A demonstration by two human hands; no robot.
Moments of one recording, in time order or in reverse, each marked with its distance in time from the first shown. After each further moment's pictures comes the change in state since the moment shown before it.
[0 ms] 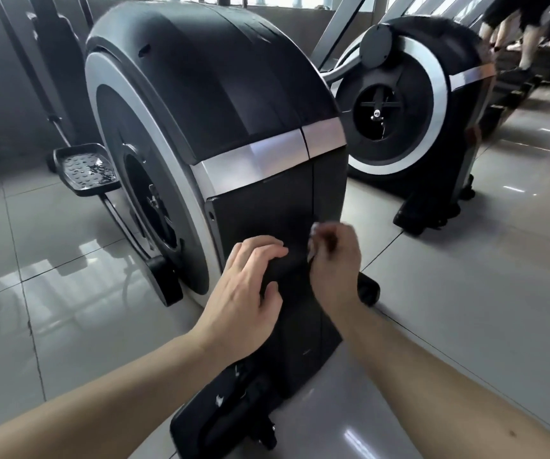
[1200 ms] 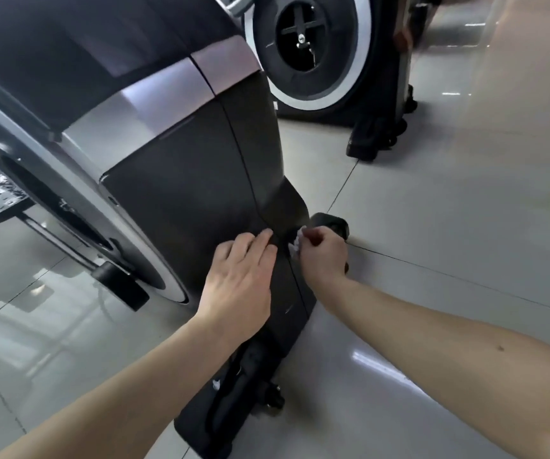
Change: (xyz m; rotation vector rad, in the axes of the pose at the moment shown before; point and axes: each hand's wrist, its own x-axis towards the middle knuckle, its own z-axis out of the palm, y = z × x) left_hand 0.002 -0.017 0.072 0.600 -0.452 0.206; right_hand -0.047 0.096 -0.024 0.102 0.051 0.636
